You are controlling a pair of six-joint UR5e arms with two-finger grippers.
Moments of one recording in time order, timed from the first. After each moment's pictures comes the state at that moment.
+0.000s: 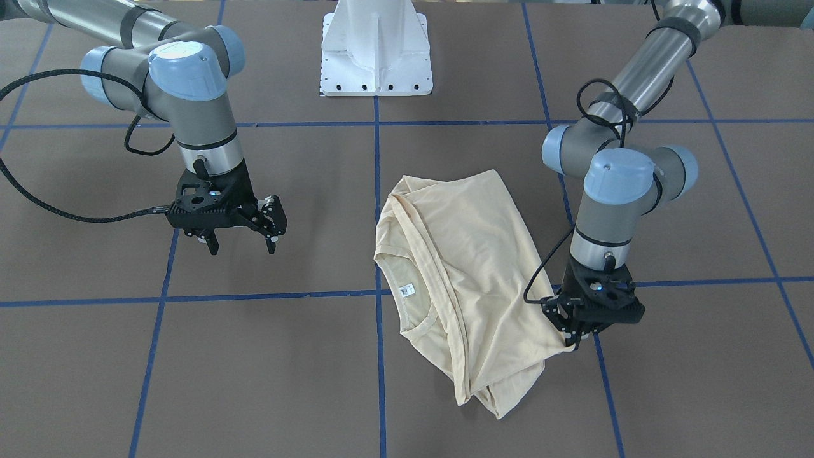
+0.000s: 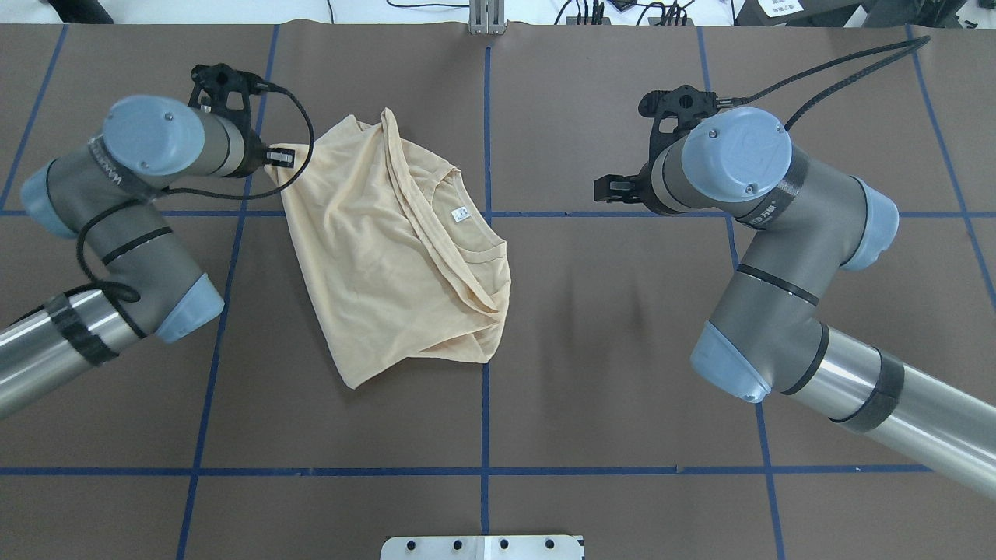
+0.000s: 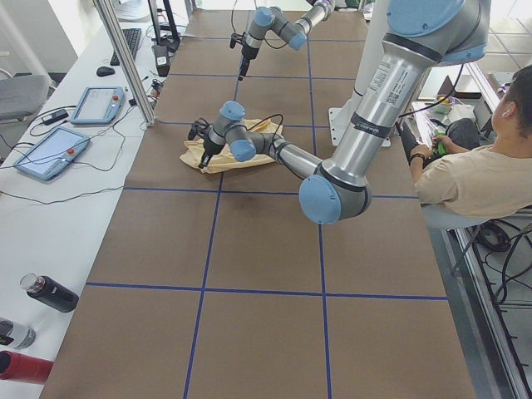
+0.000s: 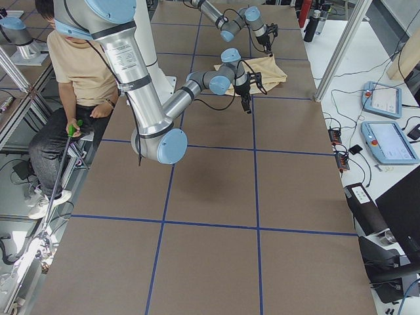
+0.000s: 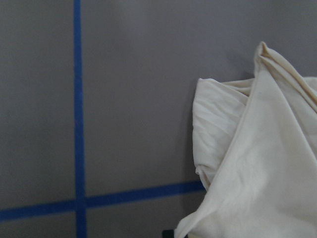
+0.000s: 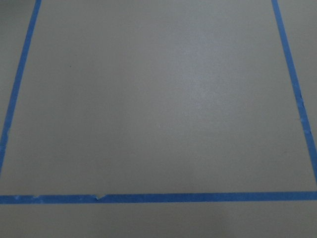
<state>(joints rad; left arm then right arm) -0.85 -2.24 -1.17 -2.26 -1.65 -0.87 0.68 -1.09 1.76 -1.39 1.66 1.13</state>
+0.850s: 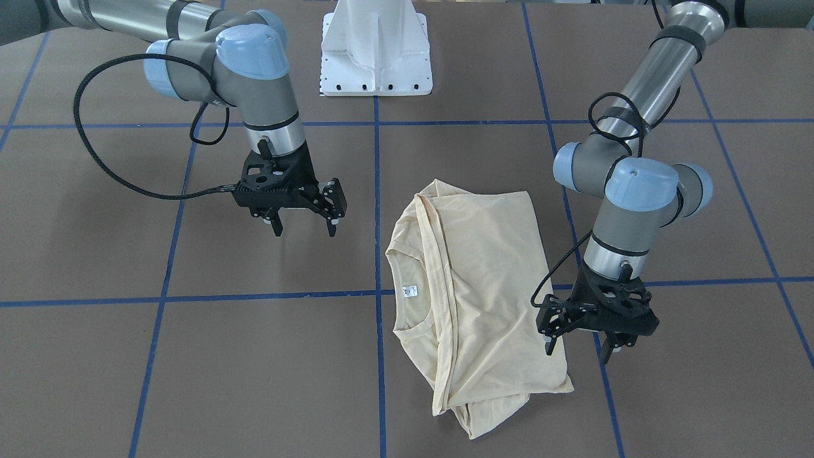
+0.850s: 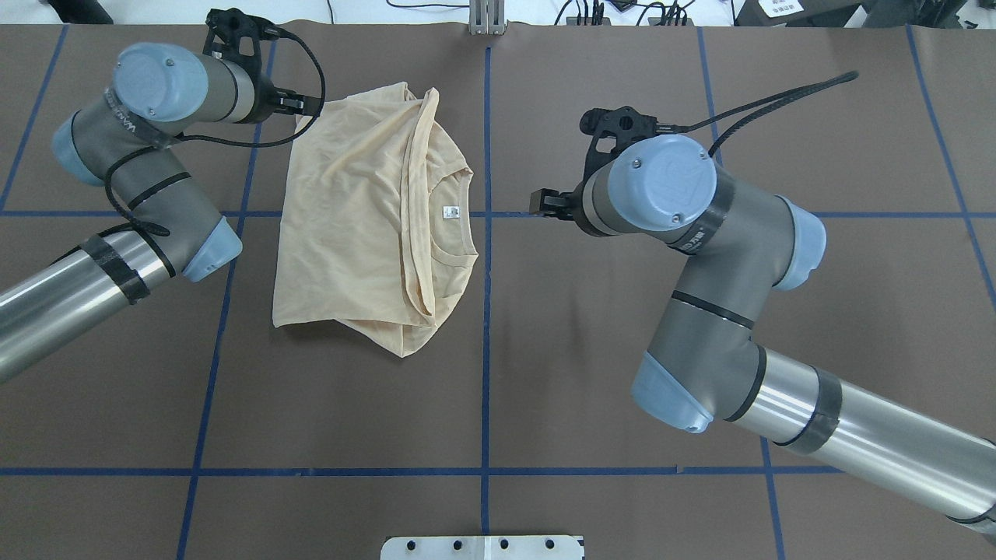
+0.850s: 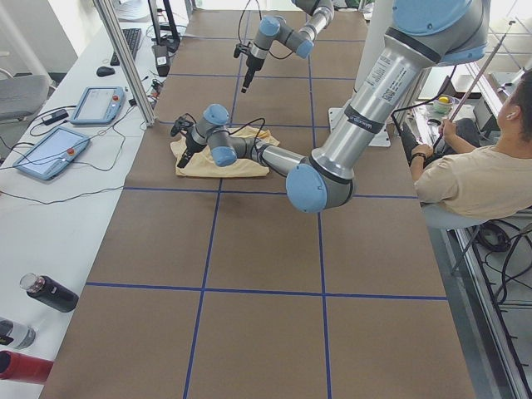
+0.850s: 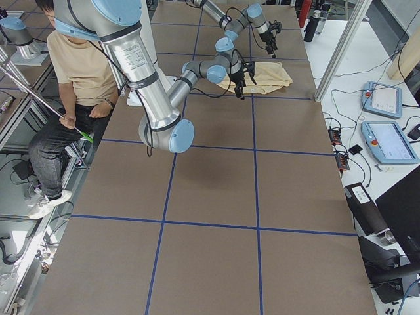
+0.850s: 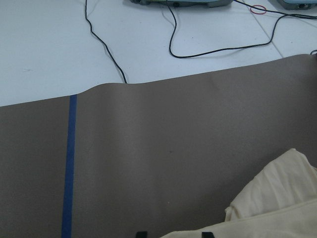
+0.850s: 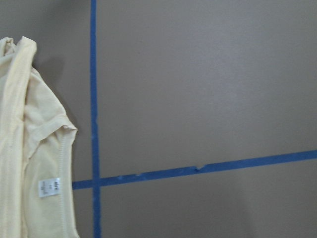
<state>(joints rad) -0.87 -2.16 -1.23 -2.37 -1.69 -0.83 0.56 -0.91 1.67 -1.40 1.59 1.37</state>
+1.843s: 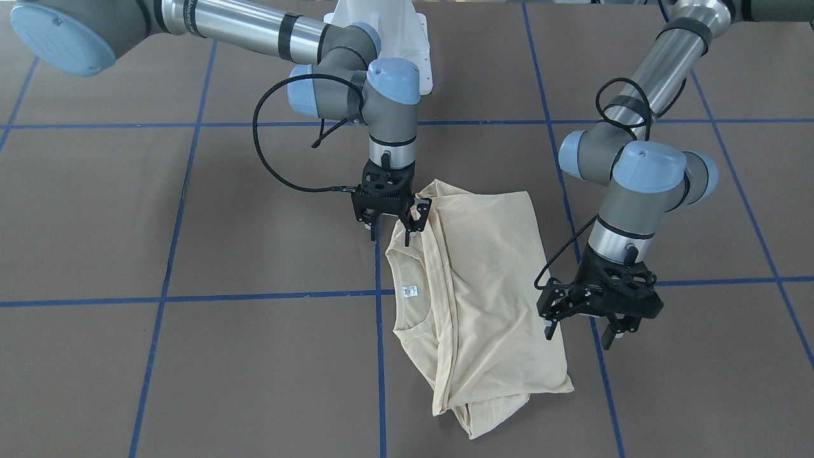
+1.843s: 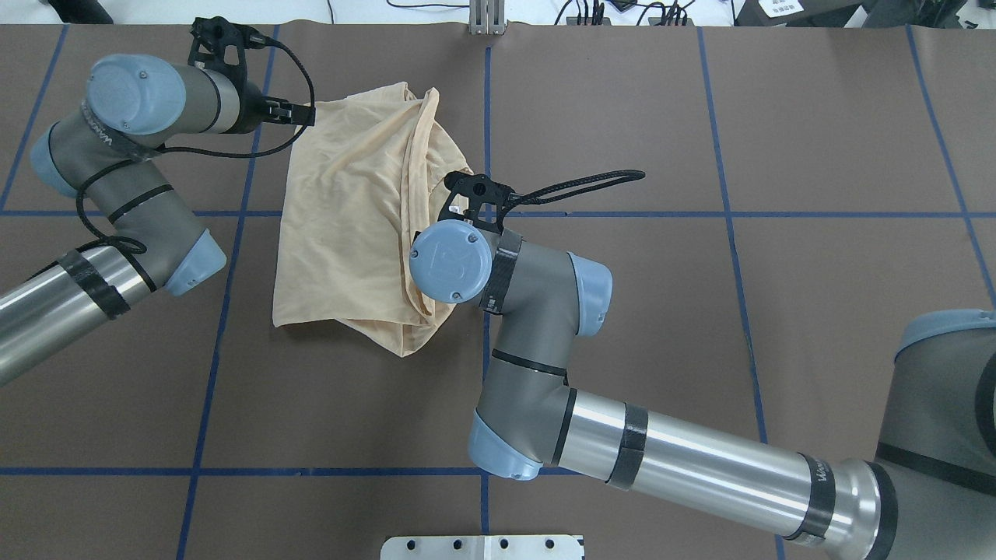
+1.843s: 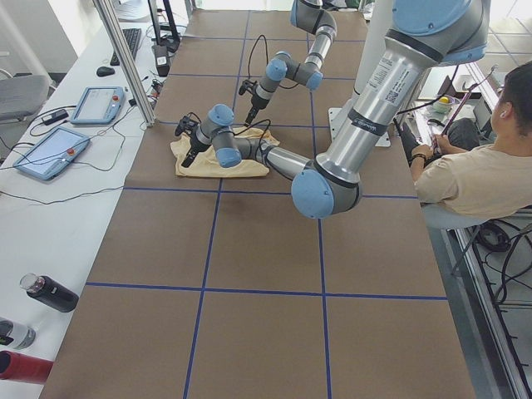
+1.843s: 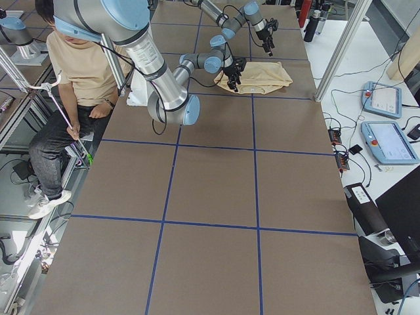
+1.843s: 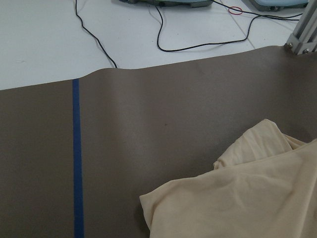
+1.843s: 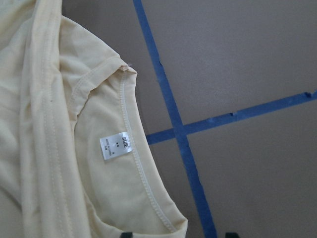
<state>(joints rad) -0.87 -2.13 -1.28 -2.38 -1.70 -0.84 0.41 -0.67 1.32 -1.40 1.42 1.55</state>
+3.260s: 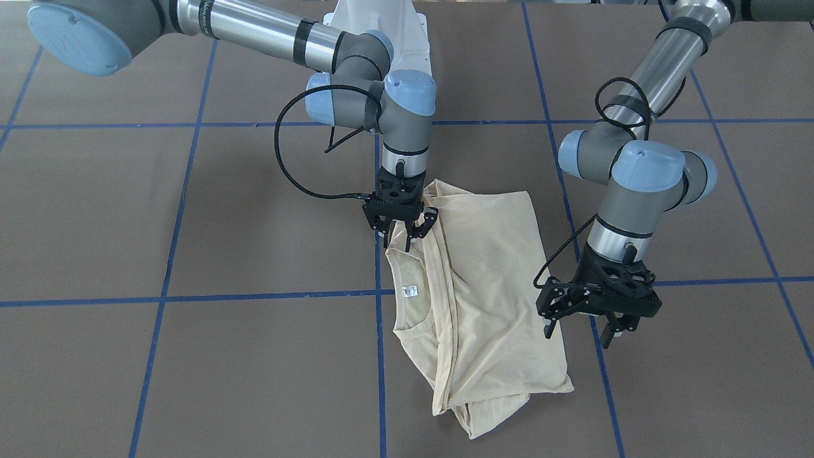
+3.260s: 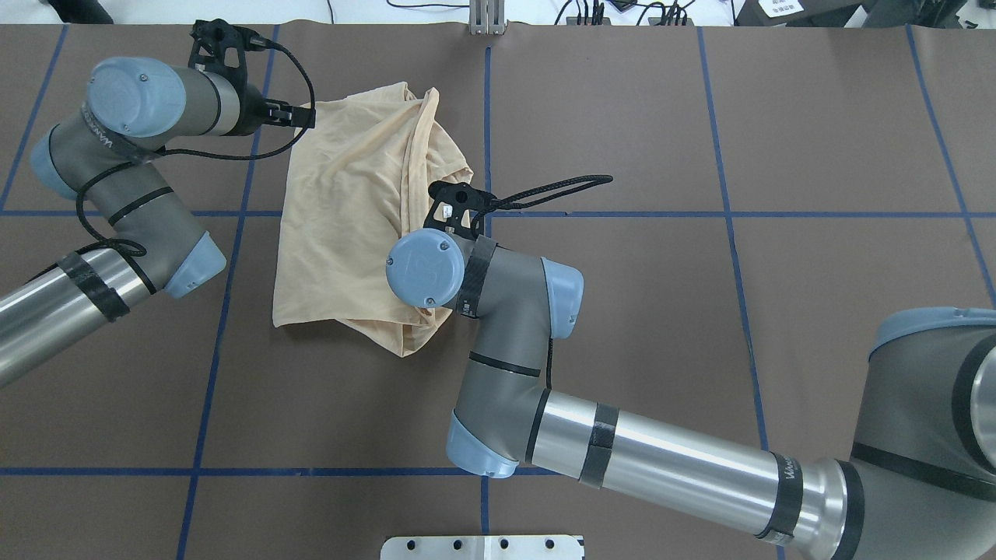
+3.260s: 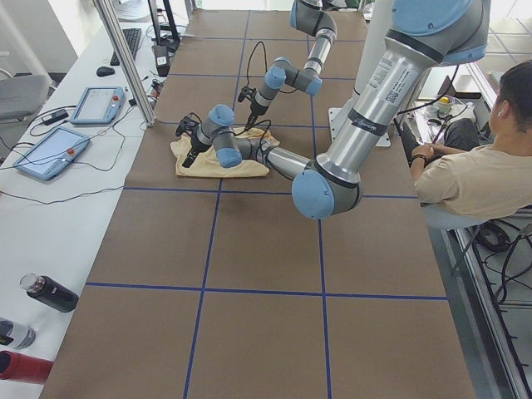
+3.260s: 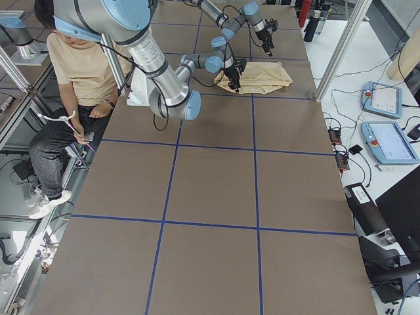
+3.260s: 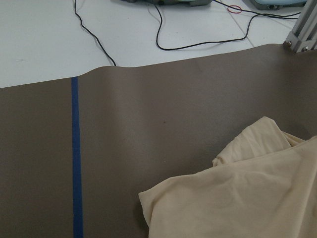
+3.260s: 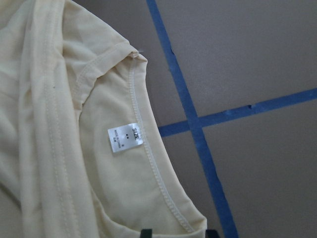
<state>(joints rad) -0.86 -2.13 -1.28 -2.38 -1.70 -0.84 0.40 -0.61 1.23 -1.40 1.40 1.54</state>
